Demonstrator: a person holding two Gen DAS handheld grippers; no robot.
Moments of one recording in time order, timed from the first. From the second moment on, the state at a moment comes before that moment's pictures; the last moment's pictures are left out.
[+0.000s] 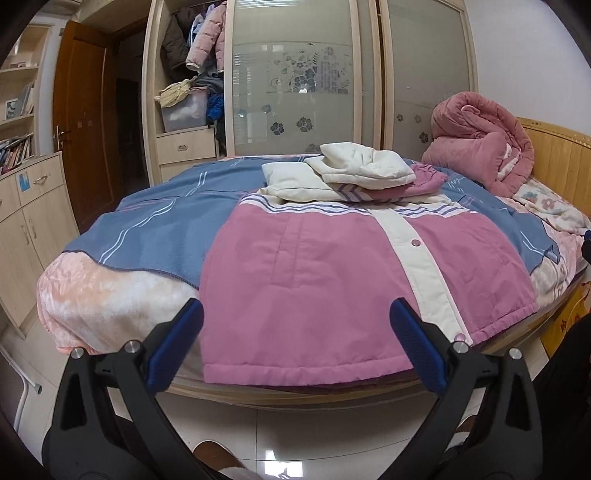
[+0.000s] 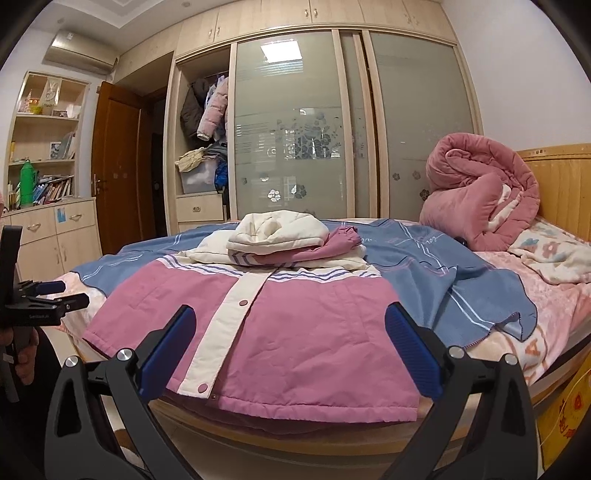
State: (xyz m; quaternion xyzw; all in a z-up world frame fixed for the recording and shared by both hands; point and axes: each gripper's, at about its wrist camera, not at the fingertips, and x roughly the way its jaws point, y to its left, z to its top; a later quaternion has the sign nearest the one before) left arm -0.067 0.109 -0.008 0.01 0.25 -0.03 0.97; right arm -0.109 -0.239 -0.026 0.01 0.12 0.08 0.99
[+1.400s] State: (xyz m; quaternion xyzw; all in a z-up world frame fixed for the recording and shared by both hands) left arm -0.052 0.080 -0.020 0.02 0.28 -0.09 0.96; right arm 0.093 -0.382 -0.071 0.16 0.36 0.26 0.88
